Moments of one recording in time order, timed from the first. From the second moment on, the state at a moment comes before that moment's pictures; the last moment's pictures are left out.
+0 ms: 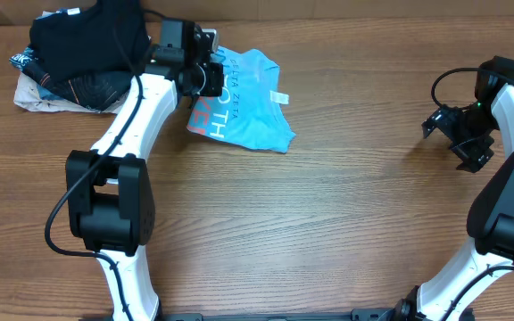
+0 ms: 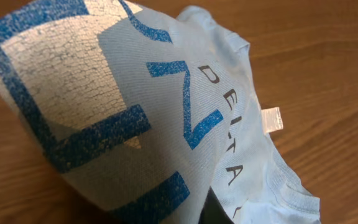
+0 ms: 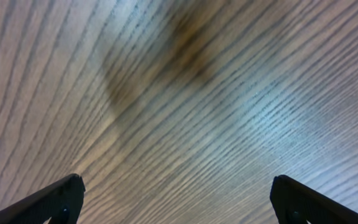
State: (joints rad) left arm -0.16 2.10 1.71 -0.57 0.27 -0.08; right arm -0.34 2.03 1.62 -1.21 -0.04 0.51
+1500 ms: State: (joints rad) left arm 0.16 2.10 2.08 -0.55 0.14 0.11; right arm -0.34 2.03 1.62 -1.30 -0.04 0.51
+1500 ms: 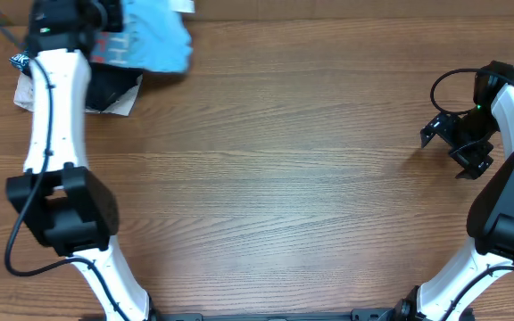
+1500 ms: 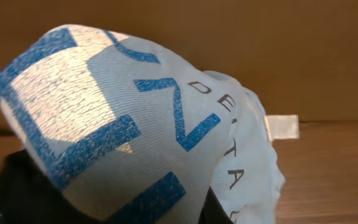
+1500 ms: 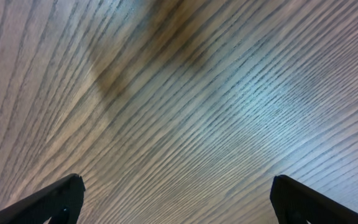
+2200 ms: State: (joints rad) left arm 0.35 2.19 2.08 -0.56 0.13 0.08; right arm -0.34 2.03 1.62 -1.36 -0.04 0.51
